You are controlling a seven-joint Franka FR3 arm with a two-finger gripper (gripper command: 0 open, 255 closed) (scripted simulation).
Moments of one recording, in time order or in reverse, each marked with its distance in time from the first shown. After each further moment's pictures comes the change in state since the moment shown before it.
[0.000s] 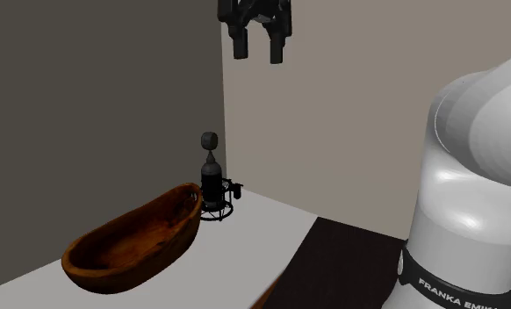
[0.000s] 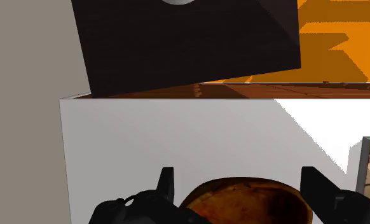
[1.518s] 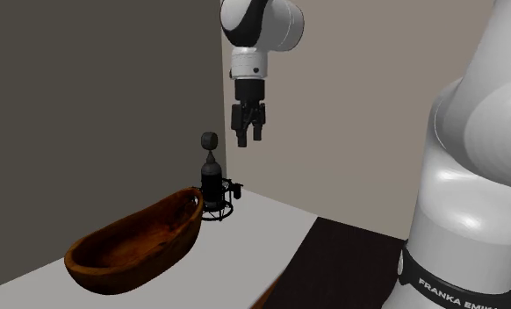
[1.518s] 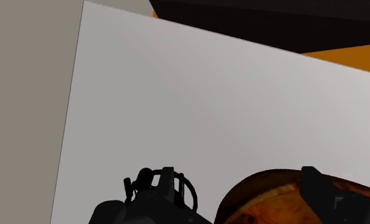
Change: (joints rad) arm -0.024 0.568 -0.365 -0.027 -0.096 0.600 -0.564
